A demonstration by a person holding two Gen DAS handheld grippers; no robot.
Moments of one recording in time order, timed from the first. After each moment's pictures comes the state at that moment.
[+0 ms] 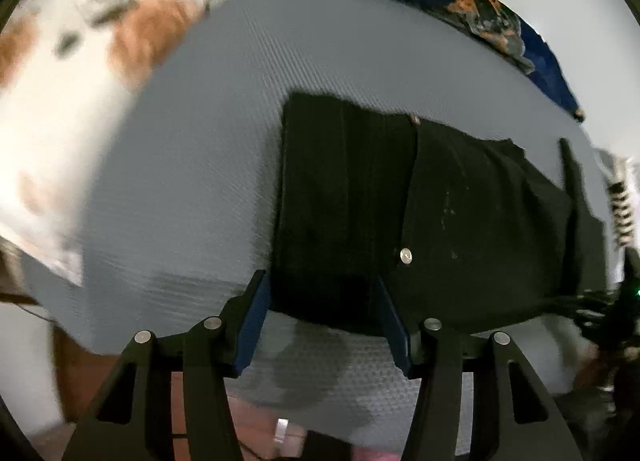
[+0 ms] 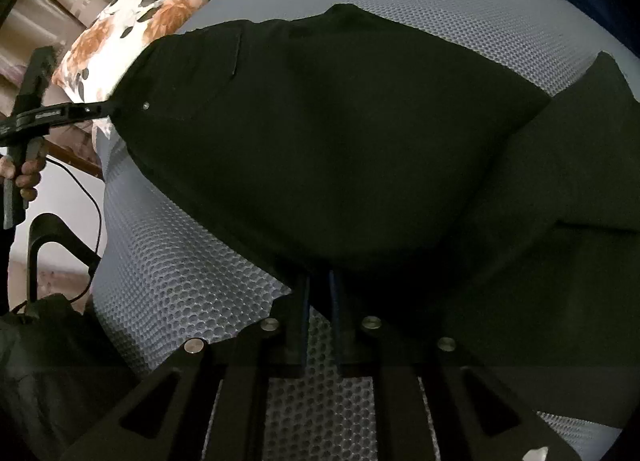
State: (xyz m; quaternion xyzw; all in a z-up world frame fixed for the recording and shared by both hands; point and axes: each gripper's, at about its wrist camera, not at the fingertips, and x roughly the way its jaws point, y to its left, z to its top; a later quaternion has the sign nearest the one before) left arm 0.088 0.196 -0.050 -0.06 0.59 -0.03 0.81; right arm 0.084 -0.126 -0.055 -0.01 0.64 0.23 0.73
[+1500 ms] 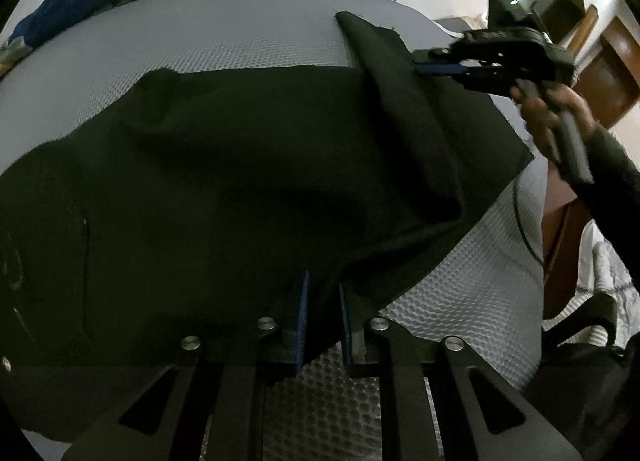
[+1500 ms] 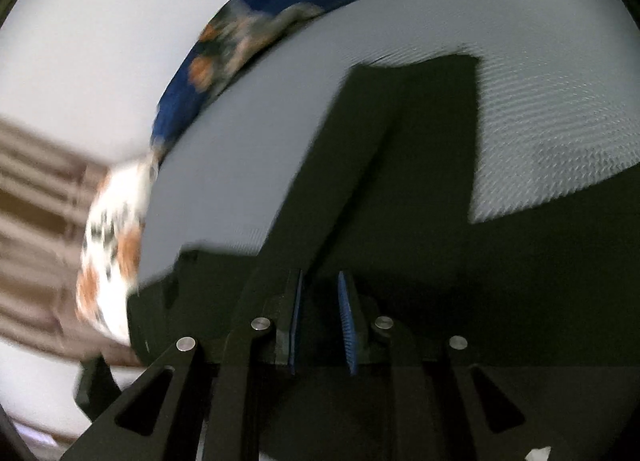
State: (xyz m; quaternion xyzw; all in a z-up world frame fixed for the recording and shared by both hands) left arm 0.069 -0.070 -0.111 0.05 0.55 -0.34 0.76; right arm 0.185 -0.370 -0.047 0.33 0.53 0.07 0.77
